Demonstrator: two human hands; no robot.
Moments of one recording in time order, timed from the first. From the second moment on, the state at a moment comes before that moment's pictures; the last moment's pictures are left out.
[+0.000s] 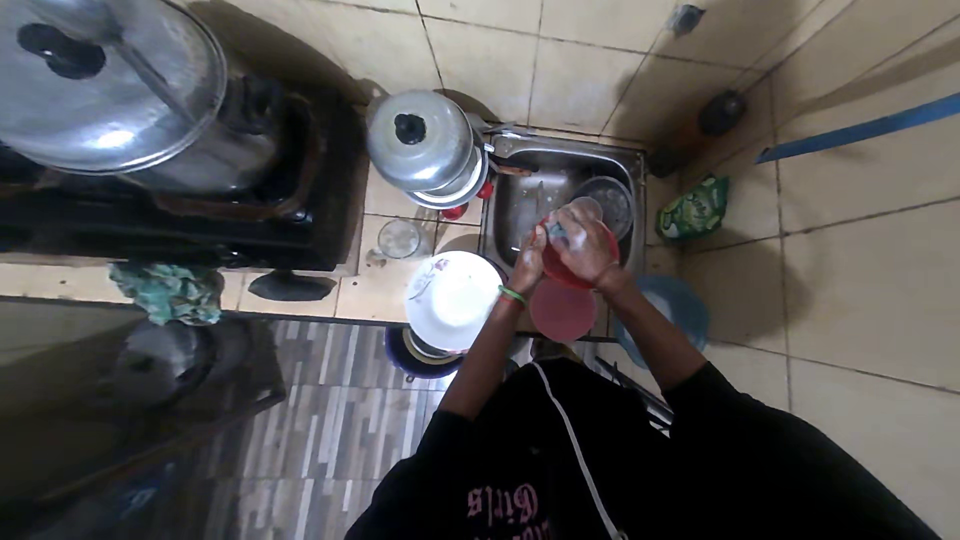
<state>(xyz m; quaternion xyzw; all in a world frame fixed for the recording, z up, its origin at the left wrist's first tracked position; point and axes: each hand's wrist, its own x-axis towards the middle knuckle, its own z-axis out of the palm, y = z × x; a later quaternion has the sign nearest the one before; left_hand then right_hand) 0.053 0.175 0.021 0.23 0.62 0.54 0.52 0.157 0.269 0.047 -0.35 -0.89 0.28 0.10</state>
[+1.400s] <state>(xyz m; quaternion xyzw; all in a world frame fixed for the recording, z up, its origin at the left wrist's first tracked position) 0.025 0.180 0.023 0.16 0.62 0.50 0.59 0.174 0.249 0.056 -0.26 -0.87 0.42 -0.02</state>
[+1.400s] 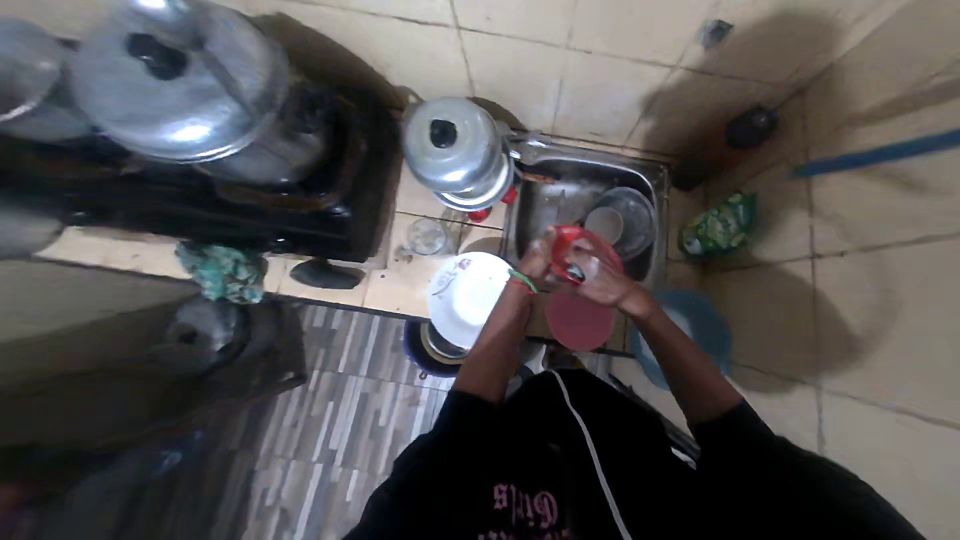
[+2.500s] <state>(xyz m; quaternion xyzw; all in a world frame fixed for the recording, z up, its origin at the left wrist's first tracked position) 0.052 0.154 0.067 0.33 0.70 0.54 0.32 0.110 0.233 0.072 -0.34 -0.77 0.45 0.30</state>
